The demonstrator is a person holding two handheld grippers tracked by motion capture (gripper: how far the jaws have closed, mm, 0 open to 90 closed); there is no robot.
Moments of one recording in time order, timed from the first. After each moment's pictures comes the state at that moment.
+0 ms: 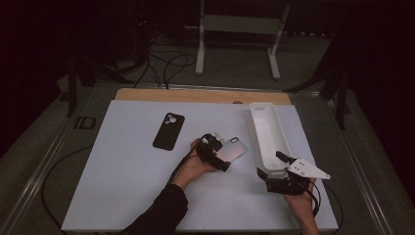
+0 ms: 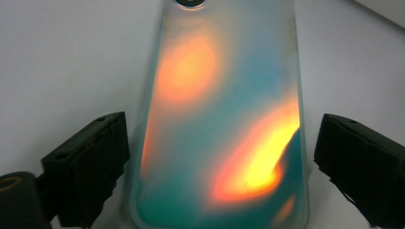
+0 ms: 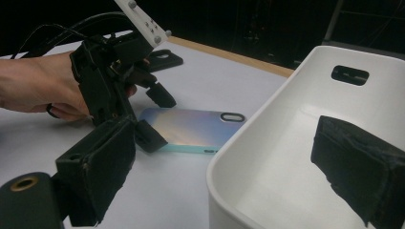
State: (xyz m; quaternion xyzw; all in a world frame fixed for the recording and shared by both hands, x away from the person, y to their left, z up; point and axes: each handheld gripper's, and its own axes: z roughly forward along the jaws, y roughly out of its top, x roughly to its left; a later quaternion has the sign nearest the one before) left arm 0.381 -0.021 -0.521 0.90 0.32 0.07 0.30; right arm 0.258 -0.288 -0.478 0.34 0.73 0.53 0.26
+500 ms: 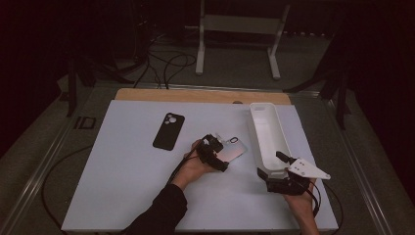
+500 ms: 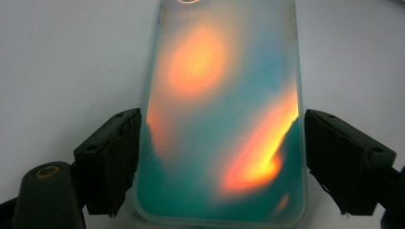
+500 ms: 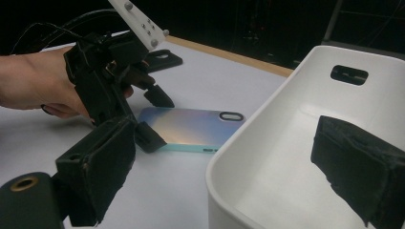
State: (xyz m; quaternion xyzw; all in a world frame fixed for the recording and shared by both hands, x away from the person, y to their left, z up) left arm 0.377 -0.023 -0.518 0.91 0.31 0.08 0.28; right arm 0.258 -0.288 -0.478 0.35 0.73 0.52 0.26
